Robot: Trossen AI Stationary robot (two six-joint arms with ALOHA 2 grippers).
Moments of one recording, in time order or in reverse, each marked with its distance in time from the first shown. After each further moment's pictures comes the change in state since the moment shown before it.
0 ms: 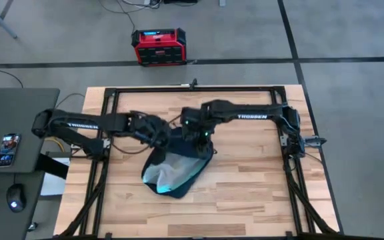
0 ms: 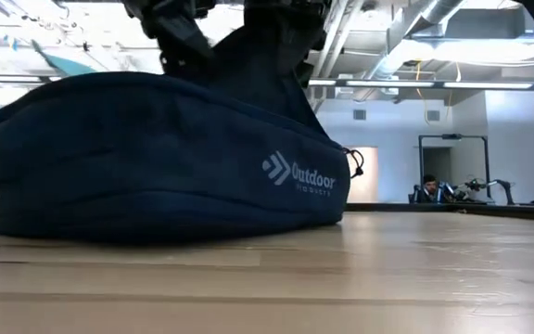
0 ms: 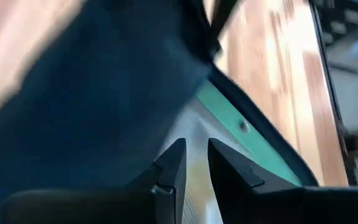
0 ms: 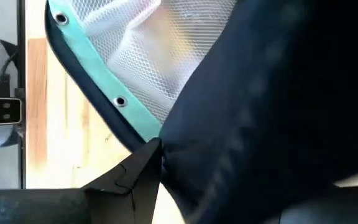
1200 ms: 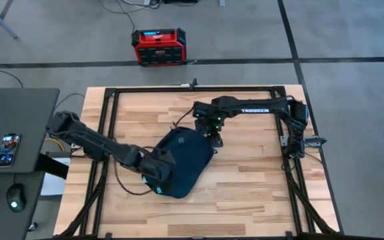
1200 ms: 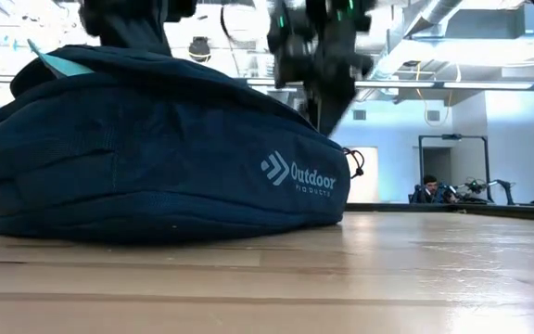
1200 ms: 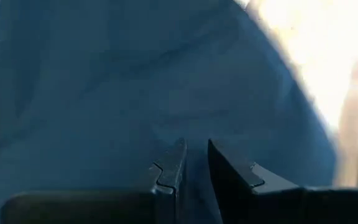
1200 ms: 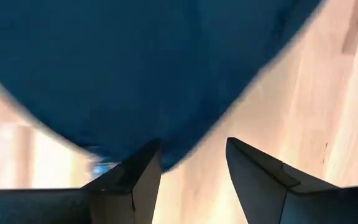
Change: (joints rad) left arm -0.381 0.232 -0.003 0.021 -0.363 -0.566; right arm -0.142 -0.100 -0.389 0.166 0.110 -0.287
